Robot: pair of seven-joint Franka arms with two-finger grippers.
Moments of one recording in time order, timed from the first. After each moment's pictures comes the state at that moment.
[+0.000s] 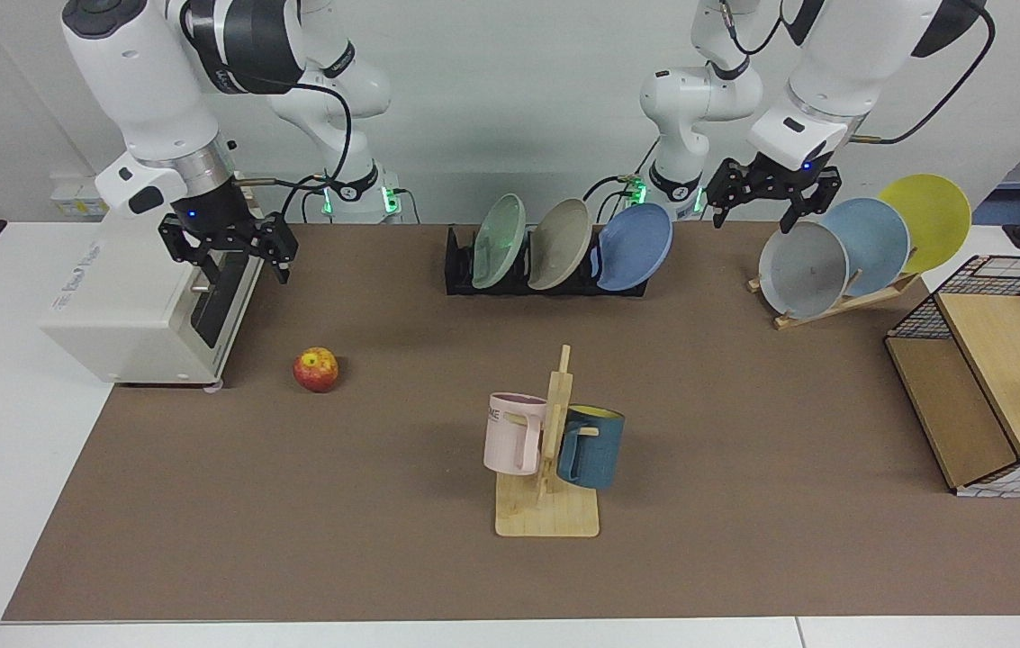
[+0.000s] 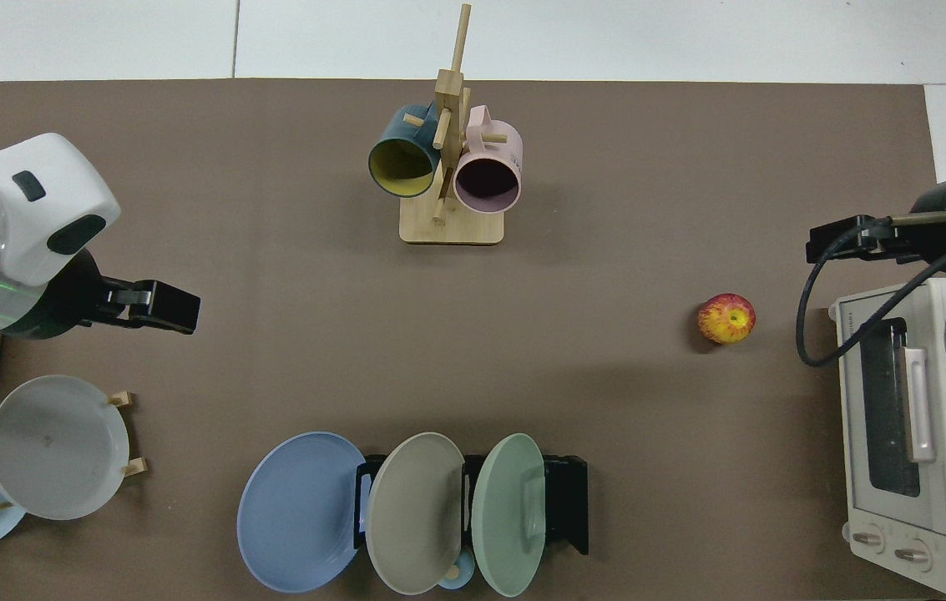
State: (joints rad) left arm -0.01 -0.01 -0.18 -1.54 -0.04 1.48 -0.07; right arm 0.09 0.03 -0.07 -1.62 0.02 1.72 0.05
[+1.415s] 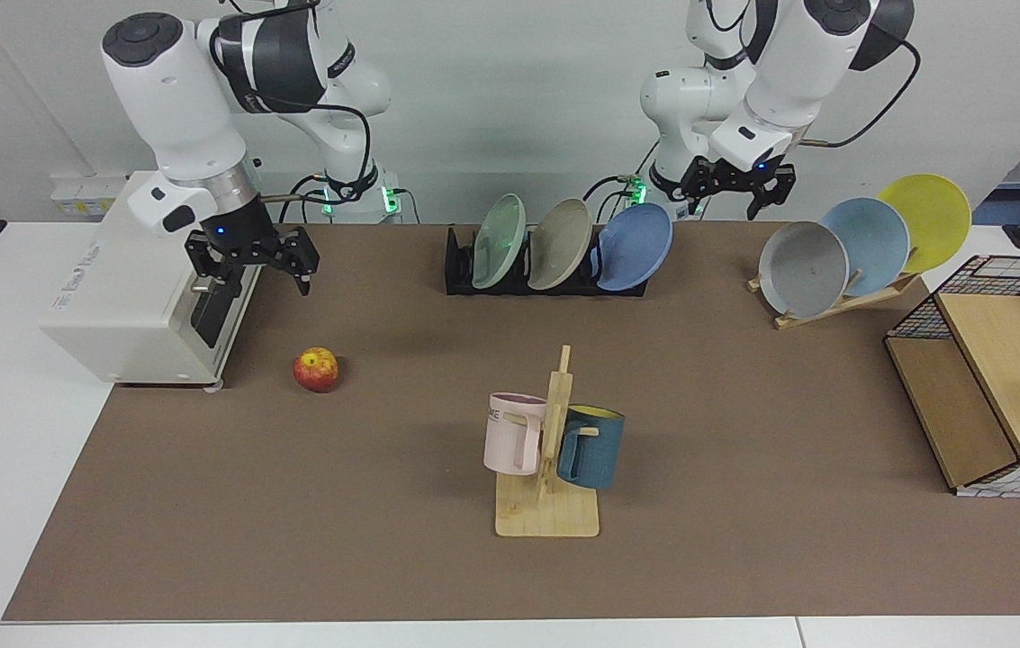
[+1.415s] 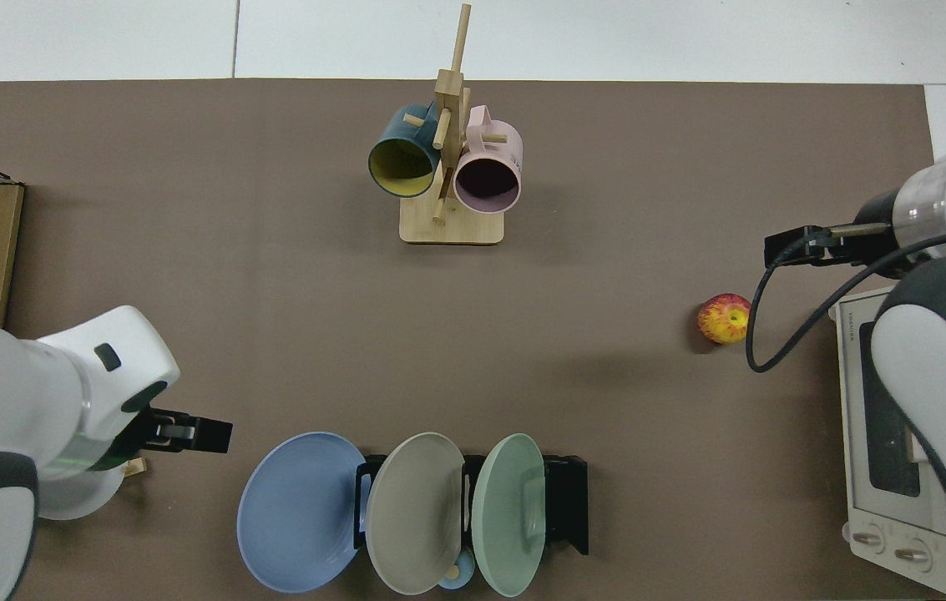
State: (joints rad) left arm -0.01 -0.31 -0.20 -2.07 -0.08 1.63 -0.02; right arm 0.12 0.04 -0.06 -1.72 0.02 1.82 0.05
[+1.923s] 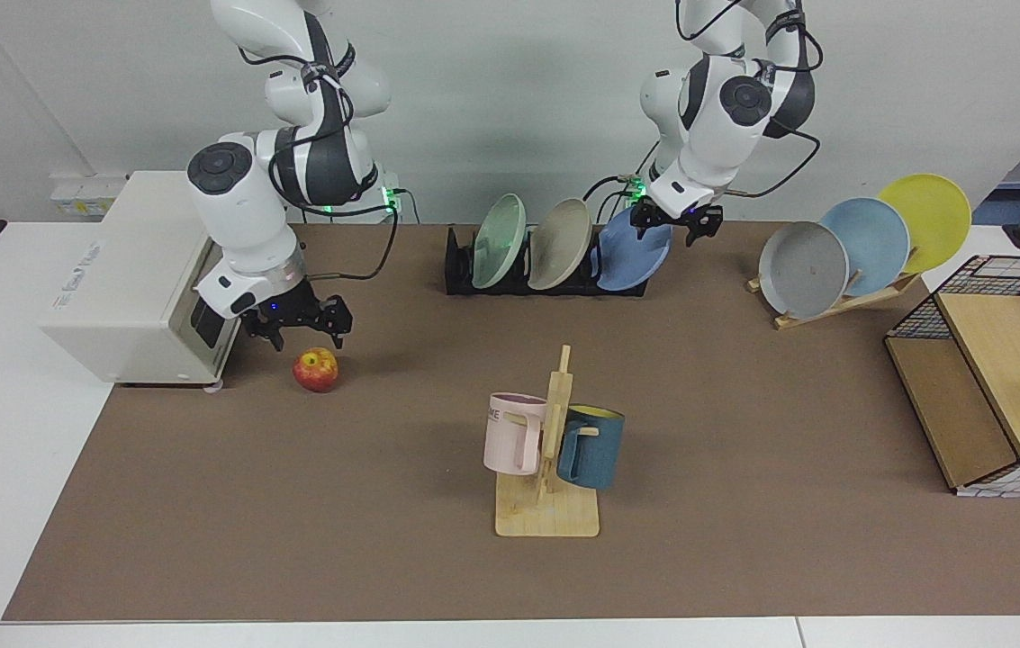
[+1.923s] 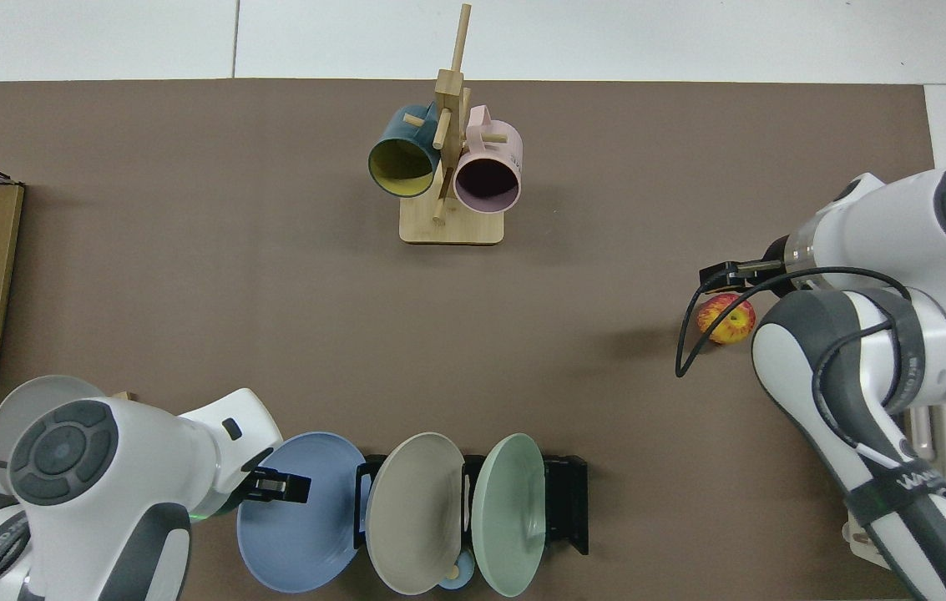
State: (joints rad) left arm -0.02 -0.39 -0.30 -2.45 -0.22 1.88 -0.01; right arm 0.13 0.11 -0.06 -1.96 0.02 2.10 0.05
